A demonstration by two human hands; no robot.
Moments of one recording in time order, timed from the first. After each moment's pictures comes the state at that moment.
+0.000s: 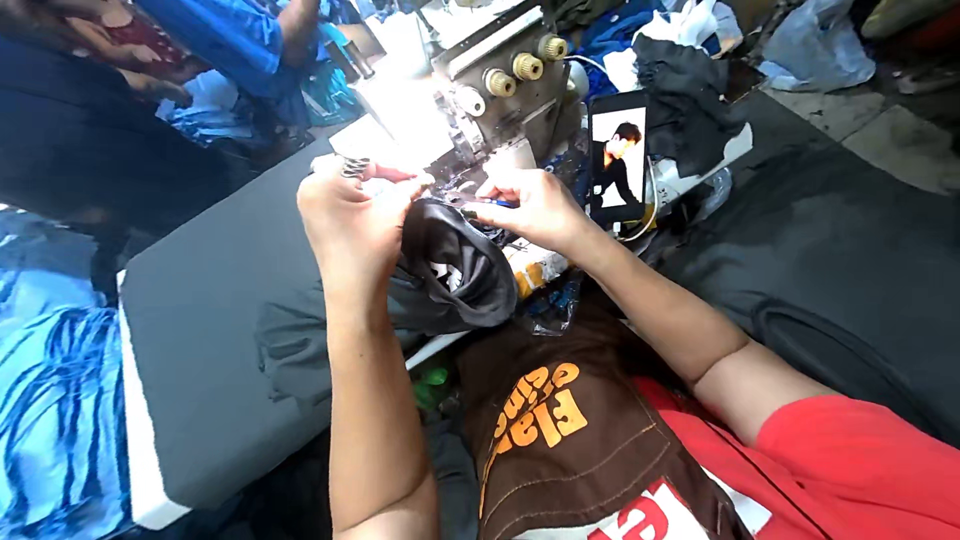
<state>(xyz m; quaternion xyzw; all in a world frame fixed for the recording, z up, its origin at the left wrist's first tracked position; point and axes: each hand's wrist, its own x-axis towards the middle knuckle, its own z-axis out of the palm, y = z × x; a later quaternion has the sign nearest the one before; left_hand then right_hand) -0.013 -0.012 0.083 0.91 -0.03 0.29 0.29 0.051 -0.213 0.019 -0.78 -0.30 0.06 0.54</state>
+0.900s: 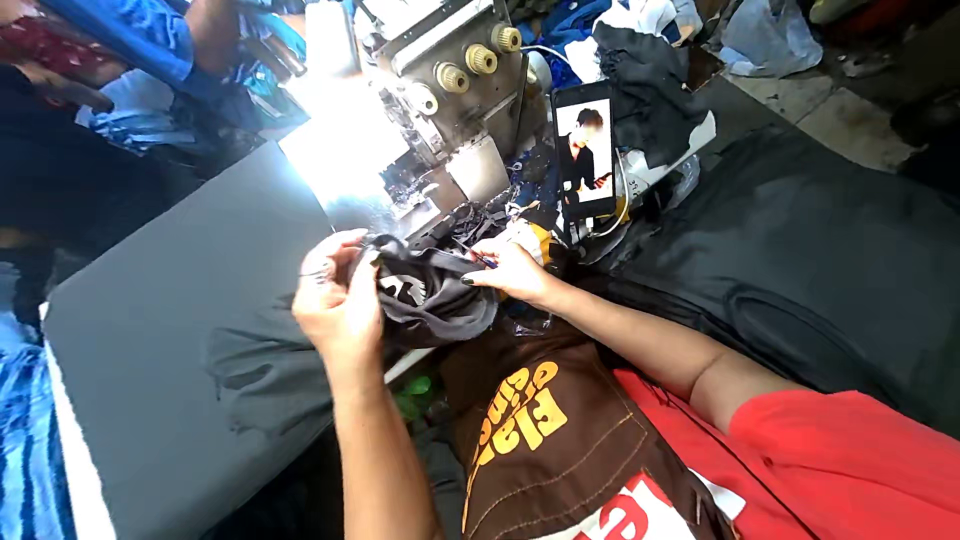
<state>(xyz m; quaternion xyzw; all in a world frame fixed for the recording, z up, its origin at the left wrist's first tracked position) -0.068 -0.001 0.004 0.85 0.04 0.28 0.45 0.005 -0.206 -0.079 -0.68 -0.20 0.20 0.68</state>
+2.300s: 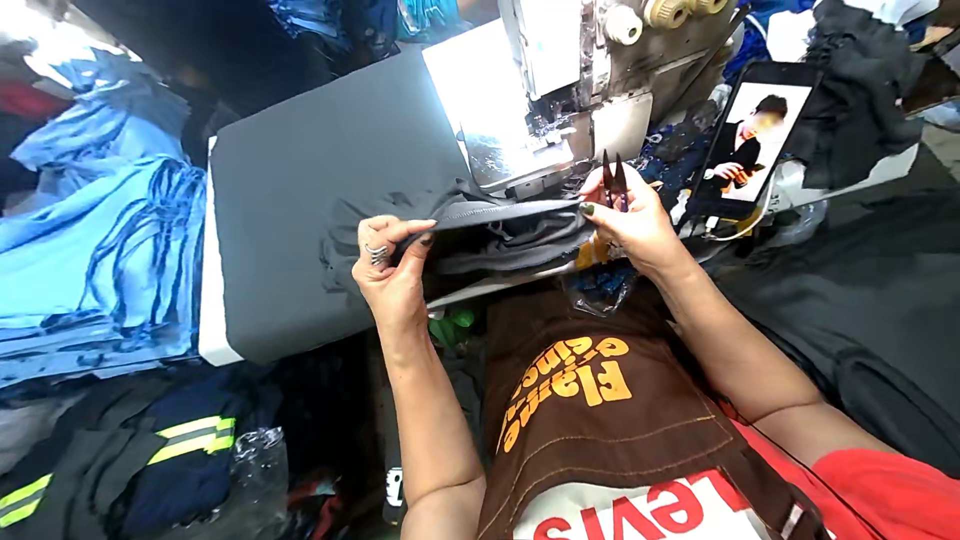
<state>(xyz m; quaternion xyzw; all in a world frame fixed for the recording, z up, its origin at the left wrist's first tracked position) -0.153 0.036 -0.006 0.76 0.06 0.37 0.53 0.019 -0.214 -0.042 -0.59 -0.26 0.18 0.74</state>
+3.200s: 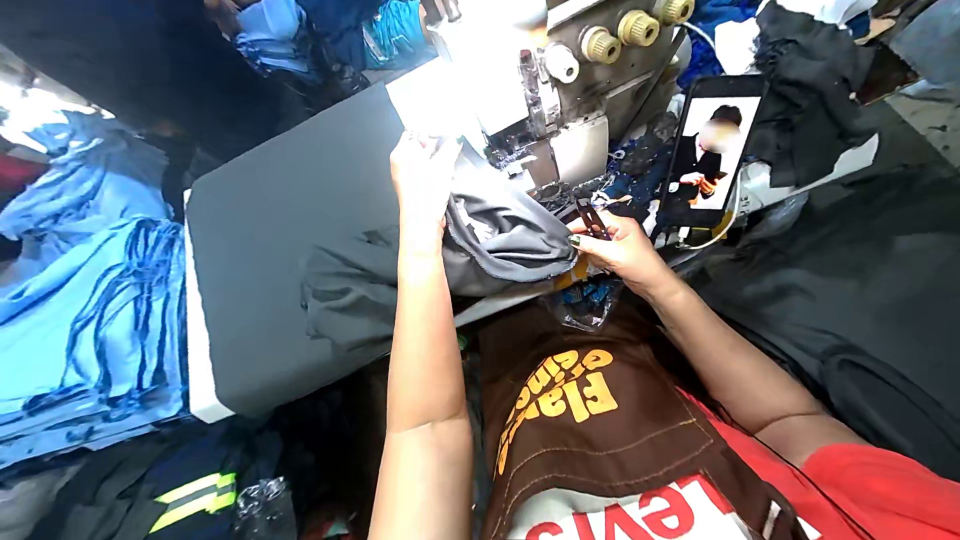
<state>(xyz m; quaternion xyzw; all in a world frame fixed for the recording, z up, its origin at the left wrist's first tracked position) 0.031 0.032 0.011 0.82 0.21 0.22 0.48 0.023 -0.247 -0.075 -0.64 -0.20 0.23 0.70</state>
